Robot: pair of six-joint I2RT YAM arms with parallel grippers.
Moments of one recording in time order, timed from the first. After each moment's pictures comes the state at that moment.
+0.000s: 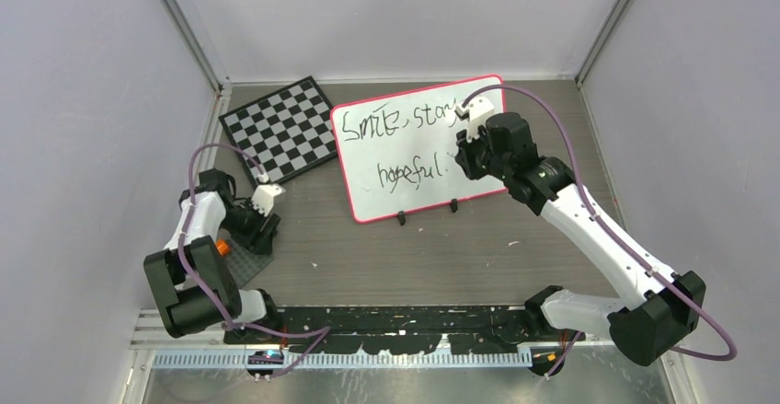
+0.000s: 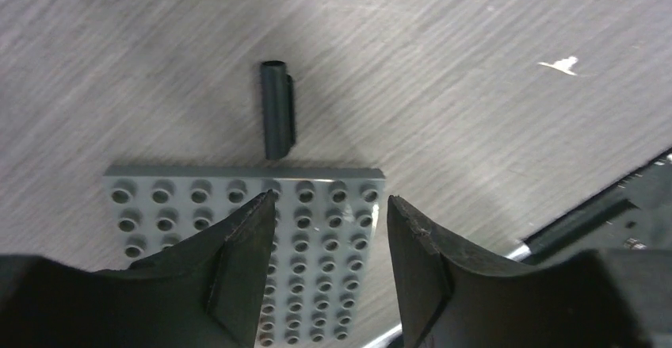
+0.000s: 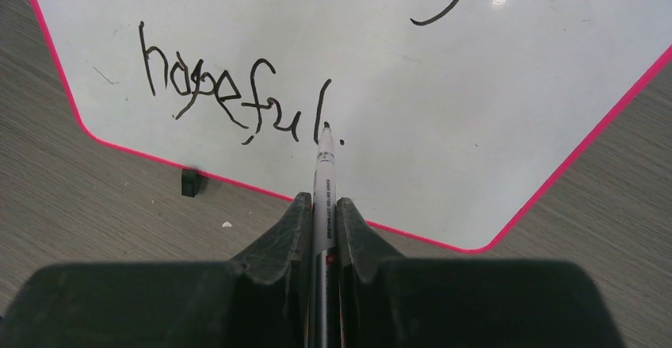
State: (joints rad) left arm 0.36 1.34 0.79 -0.96 0.40 0.97; right arm 0.51 1.17 1.12 -0.50 0.03 -0.03
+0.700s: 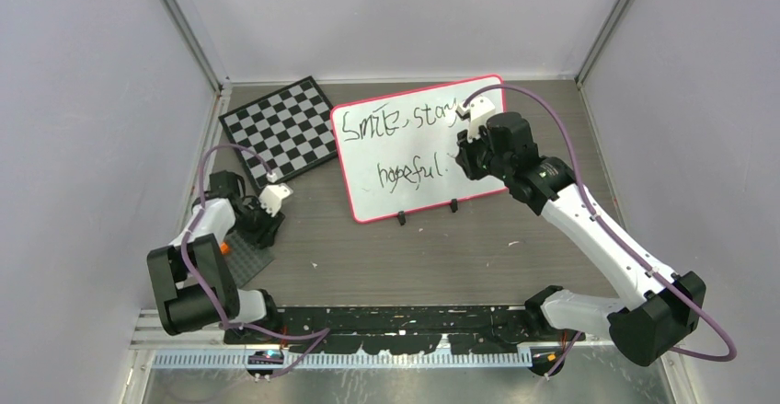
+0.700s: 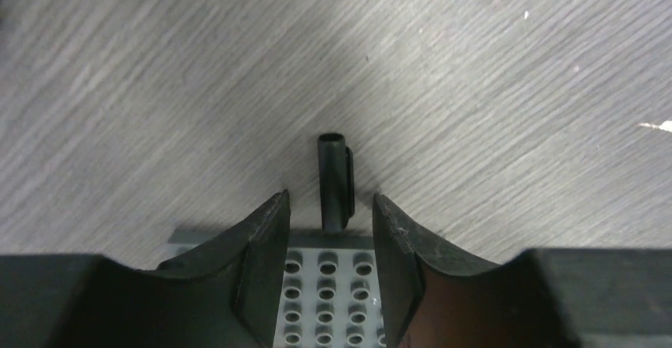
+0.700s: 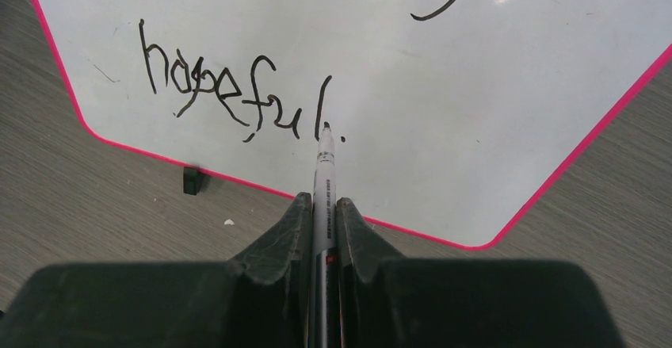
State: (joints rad) left arm 0.30 1.34 0.67 -0.66 0.37 0.98; right arm 0.51 1.17 1.12 -0.50 0.02 -0.02
